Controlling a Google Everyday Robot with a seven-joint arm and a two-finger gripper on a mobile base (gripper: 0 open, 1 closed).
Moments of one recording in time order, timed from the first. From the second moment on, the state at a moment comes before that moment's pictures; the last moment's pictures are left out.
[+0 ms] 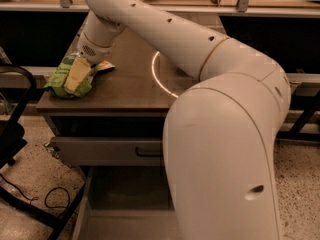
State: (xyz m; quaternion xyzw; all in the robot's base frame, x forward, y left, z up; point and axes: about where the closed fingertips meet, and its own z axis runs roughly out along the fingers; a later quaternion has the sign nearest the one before) arm 0.675 0.215 0.830 -0.59 0.76 0.18 0.20
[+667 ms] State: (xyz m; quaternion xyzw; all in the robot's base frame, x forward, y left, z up) arm 0.675 0.215 0.835 -0.59 0.76 0.18 0.20
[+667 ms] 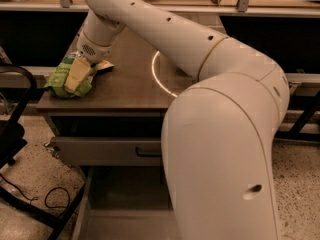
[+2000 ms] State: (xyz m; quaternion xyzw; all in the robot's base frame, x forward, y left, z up) arm 0.667 0.176 0.867 -0.57 0.78 0.15 0.21
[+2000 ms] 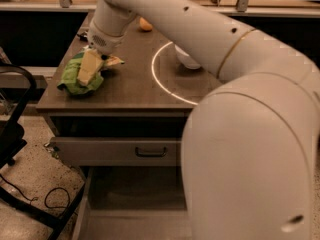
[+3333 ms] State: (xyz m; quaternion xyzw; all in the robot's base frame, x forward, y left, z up) arm 0.584 0.037 0.943 -0.53 0.82 0.08 0.21
